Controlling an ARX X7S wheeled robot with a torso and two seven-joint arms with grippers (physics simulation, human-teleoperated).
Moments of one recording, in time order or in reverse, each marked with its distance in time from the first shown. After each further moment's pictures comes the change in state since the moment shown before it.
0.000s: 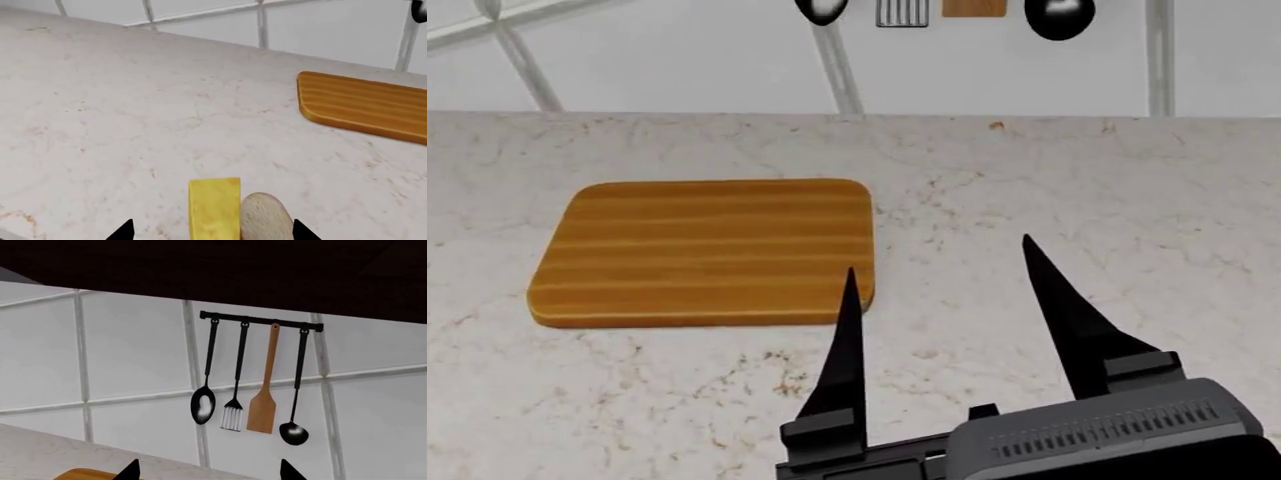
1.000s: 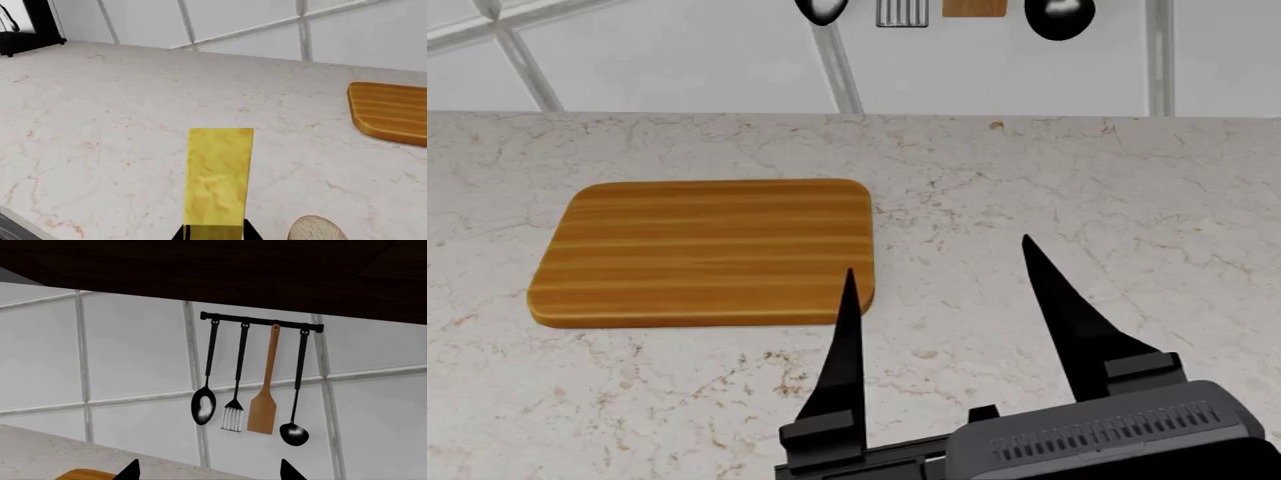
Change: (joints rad) left arm 0.496 -0.161 0.708 -0.024 0.761 0.902 -0.021; right arm 0.011 0.047 -0.020 0.003 0.061 -0.020 0.066
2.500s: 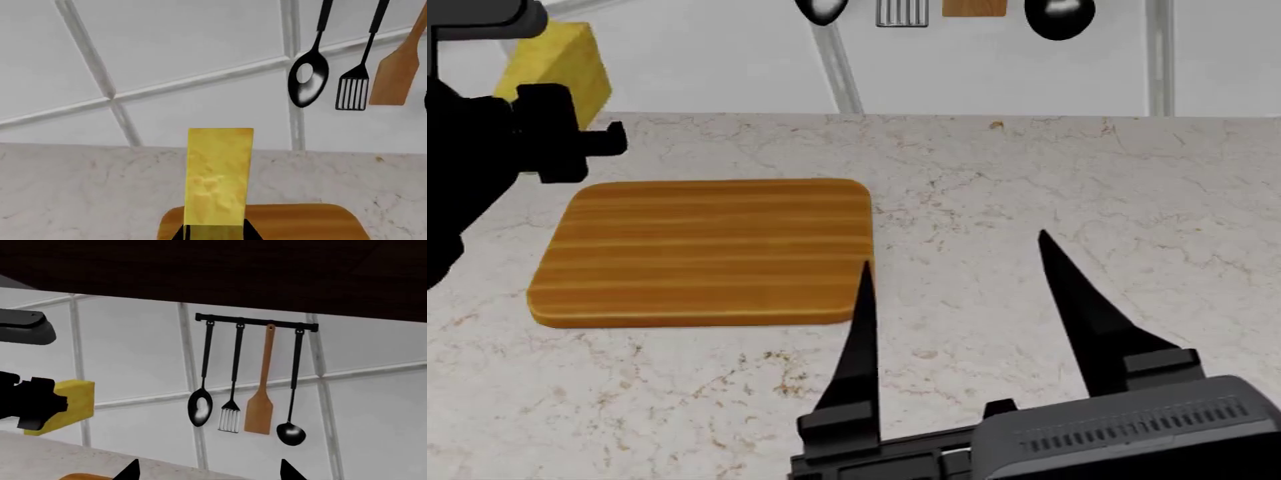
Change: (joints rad) left arm -1.930 0.045 1.367 -1.211 -0.185 -0.133 -0.040; right arm 0.008 0.058 0.011 0.025 0.088 -0.054 0.061
